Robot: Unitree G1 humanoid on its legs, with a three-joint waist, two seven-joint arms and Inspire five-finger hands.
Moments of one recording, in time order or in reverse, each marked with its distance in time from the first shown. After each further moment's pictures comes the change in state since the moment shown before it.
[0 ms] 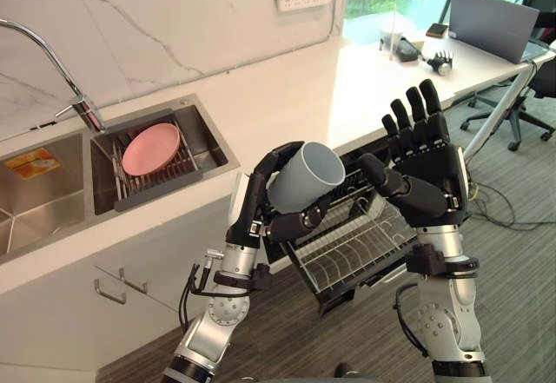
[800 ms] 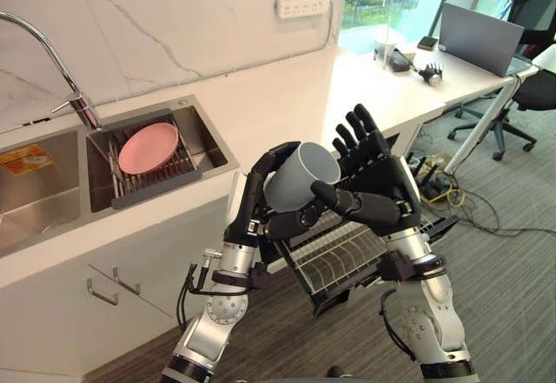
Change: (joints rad) left arm 0.000 0.000 0.001 -0.004 0.001 0.020 -0.002; right arm 0.000 -0.019 0.127 0.045 -0.206 0.093 0.005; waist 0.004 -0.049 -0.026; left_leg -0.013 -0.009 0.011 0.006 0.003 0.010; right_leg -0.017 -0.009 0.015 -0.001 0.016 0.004
